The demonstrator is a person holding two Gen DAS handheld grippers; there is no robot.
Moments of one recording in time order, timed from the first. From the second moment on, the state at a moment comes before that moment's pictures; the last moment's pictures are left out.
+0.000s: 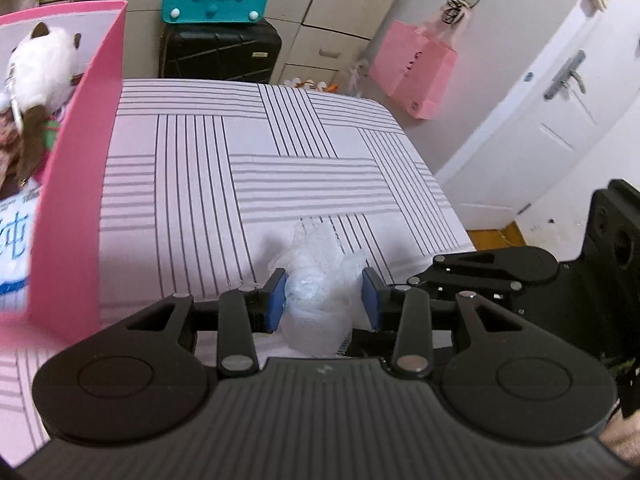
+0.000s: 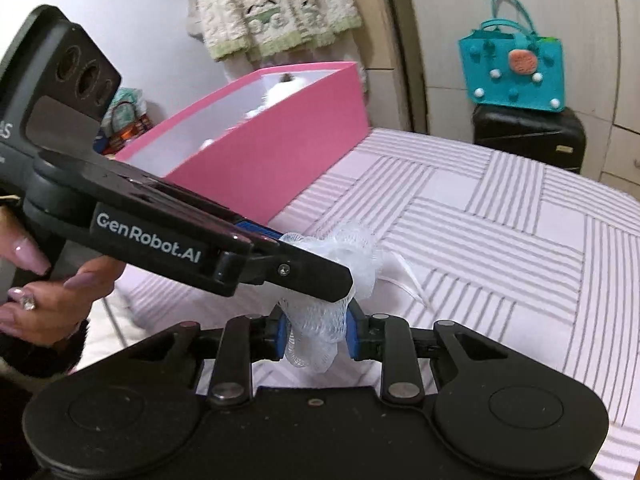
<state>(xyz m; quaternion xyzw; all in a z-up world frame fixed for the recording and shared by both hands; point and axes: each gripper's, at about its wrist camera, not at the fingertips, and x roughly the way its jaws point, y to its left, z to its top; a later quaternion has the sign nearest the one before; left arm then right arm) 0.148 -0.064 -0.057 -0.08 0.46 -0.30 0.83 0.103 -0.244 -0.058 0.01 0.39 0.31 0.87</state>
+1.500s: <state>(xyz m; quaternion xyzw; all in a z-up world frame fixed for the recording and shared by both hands) 0.186 0.122 0.033 -0.13 0.32 -0.21 0.91 0.180 -0.067 0.043 -0.04 0.29 0.40 0.87</state>
